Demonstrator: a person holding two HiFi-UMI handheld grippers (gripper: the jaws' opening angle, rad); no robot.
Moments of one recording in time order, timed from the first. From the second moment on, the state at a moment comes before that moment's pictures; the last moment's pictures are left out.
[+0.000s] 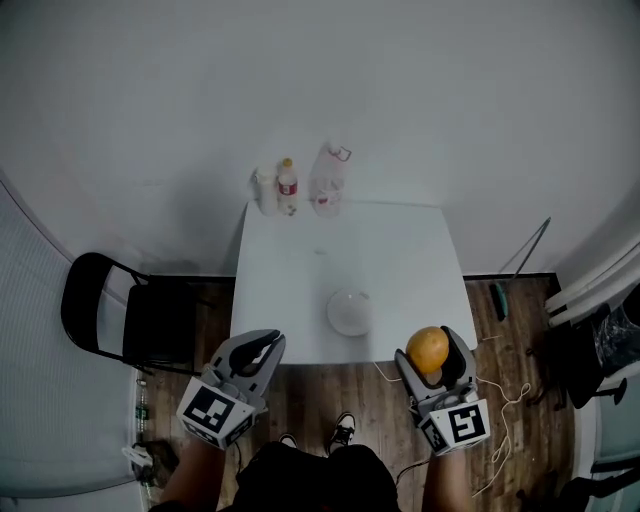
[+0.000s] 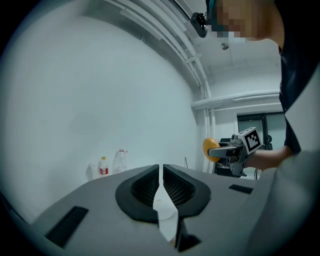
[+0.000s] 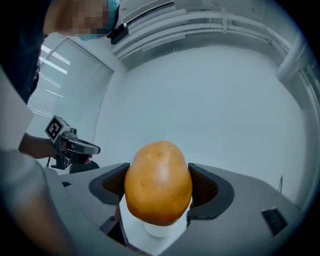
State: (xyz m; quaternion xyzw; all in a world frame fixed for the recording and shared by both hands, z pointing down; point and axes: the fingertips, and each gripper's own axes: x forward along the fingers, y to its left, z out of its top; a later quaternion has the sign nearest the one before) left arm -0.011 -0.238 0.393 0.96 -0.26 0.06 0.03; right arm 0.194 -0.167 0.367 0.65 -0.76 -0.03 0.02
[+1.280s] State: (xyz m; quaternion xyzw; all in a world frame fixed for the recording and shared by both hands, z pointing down) left arm 0.038 -0.287 0.431 0.94 -0.33 0.06 0.08; right arm 0.214 -0.350 0.554 0.51 -0.83 0.09 0.19
